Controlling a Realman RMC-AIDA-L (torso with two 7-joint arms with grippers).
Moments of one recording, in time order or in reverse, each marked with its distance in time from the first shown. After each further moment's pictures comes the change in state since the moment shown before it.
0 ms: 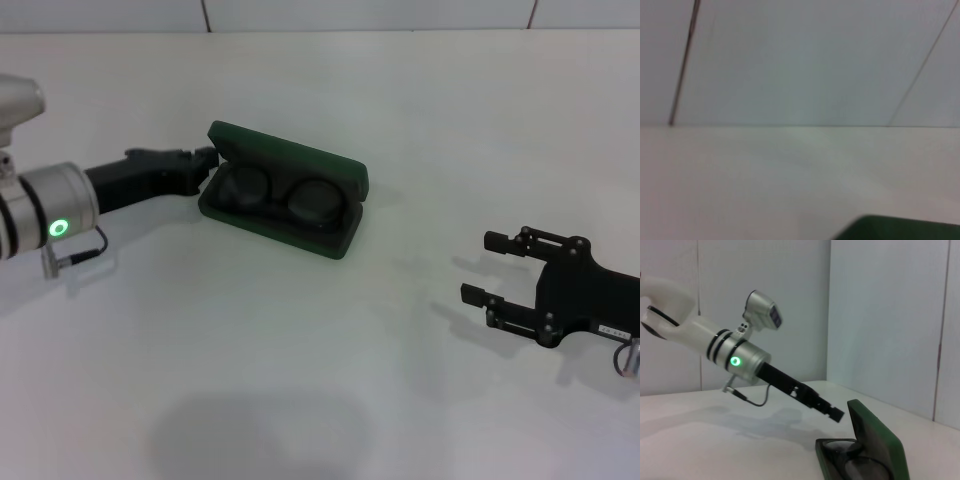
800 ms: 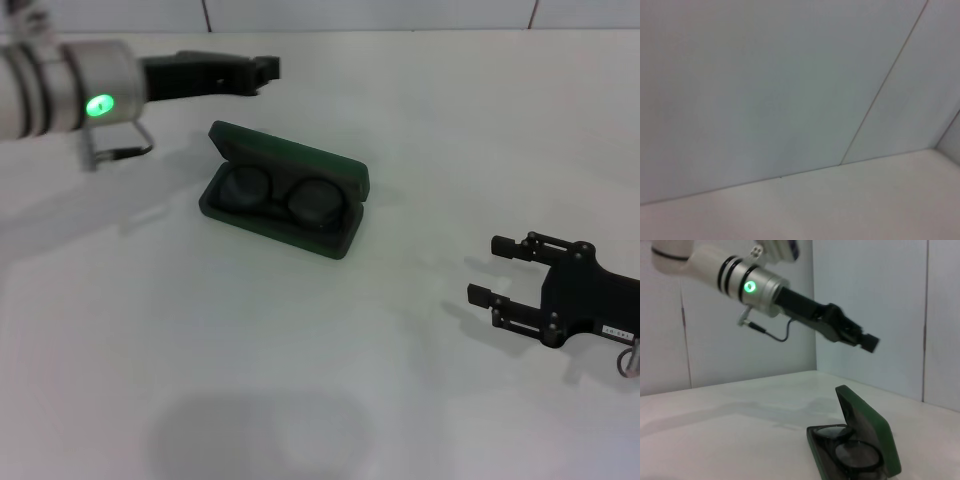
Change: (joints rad) left arm 0.021 -0.022 0.419 0.567 0.112 -0.064 -0.684; right arm 0.028 -0.006 0.025 0.071 -0.007 0.009 0.029
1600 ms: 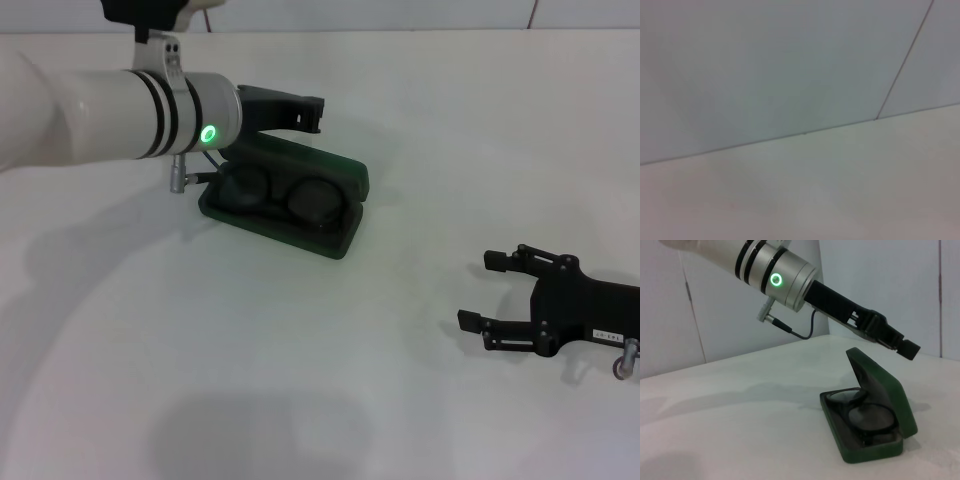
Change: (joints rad) left arm -0.051 -0.004 0.378 -0.051 0.201 -0.352 -0.338; right arm 0.053 -0.013 0.001 -0.005 -0.126 0.037 0.167
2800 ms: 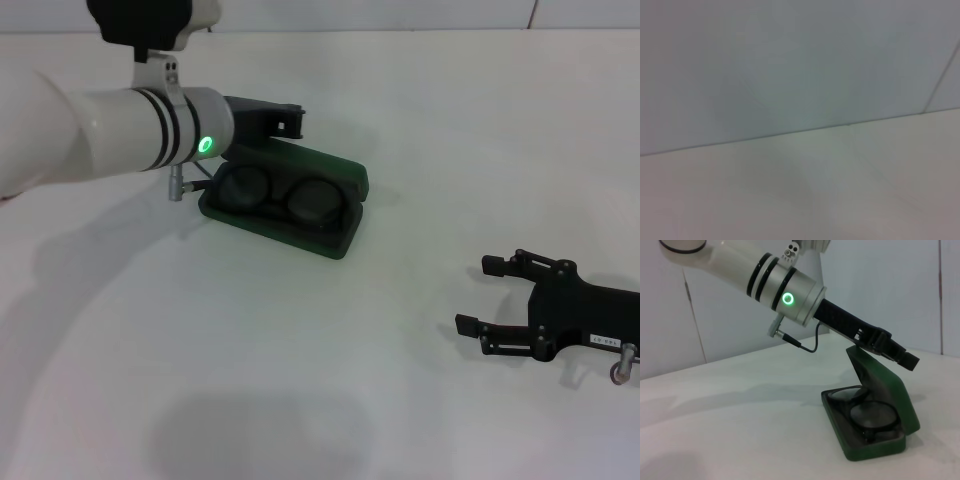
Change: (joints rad) left arm -0.059 -0.004 0.010 -0.186 -0.044 -0.157 0.041; right arm -0.004 0.007 0.001 0.007 -0.001 0.002 -0.001
